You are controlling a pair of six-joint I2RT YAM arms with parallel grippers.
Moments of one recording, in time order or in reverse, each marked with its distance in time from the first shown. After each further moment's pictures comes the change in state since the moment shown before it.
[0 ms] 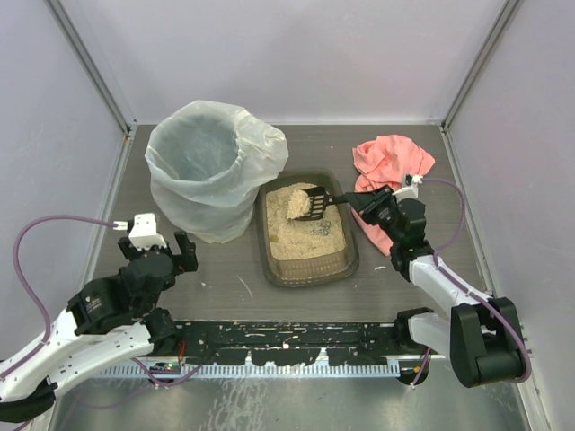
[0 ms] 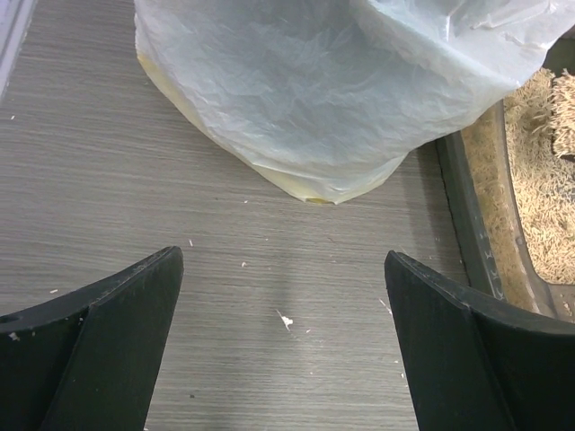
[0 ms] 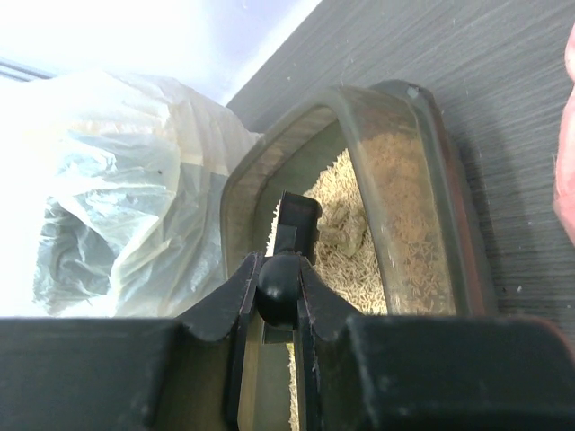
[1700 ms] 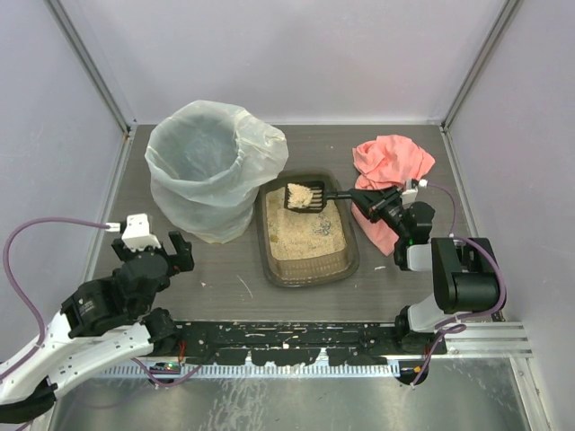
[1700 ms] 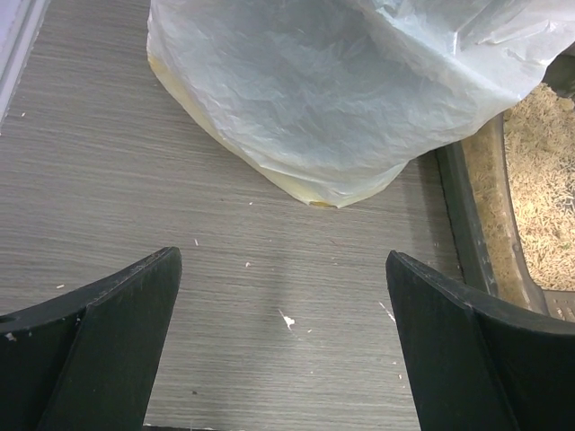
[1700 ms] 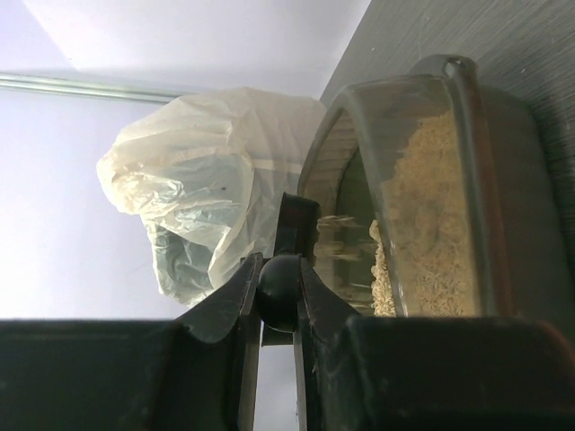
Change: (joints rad) left arm 0.000 -0.023 0.035 -0.053 -0.020 -0.031; right arm -0.199 0.420 -0.062 0.652 -0.365 0.432
